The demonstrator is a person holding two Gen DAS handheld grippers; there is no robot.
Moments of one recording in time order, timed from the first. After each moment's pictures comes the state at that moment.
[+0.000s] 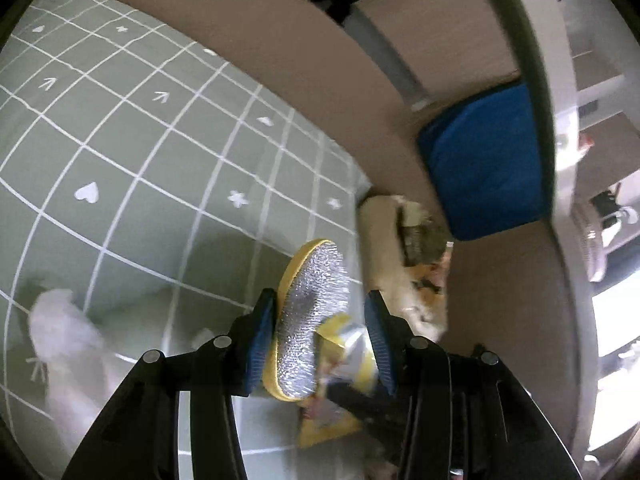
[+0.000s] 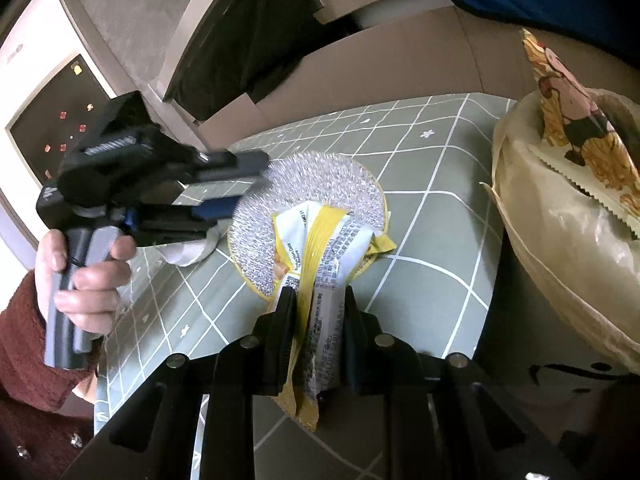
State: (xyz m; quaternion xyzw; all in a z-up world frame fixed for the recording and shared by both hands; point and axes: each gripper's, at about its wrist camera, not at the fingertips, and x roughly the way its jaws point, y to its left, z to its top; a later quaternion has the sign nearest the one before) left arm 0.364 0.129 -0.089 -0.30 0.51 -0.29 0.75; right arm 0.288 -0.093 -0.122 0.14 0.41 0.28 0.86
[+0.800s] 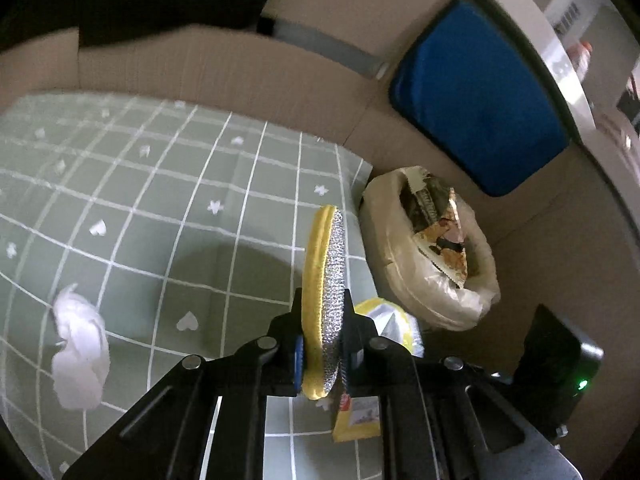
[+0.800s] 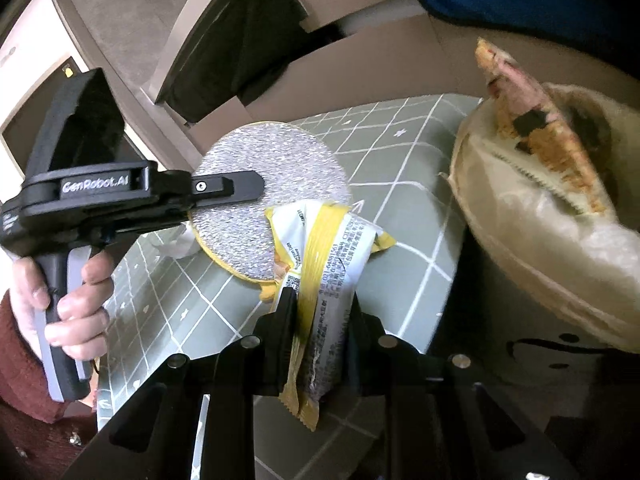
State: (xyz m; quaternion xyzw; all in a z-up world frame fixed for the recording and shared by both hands) left arm 0.311 0.067 -0.051 -0.11 0.46 -0.23 0.85; right arm 0.269 -0.113 -0.109 0.13 0.41 0.26 0.86
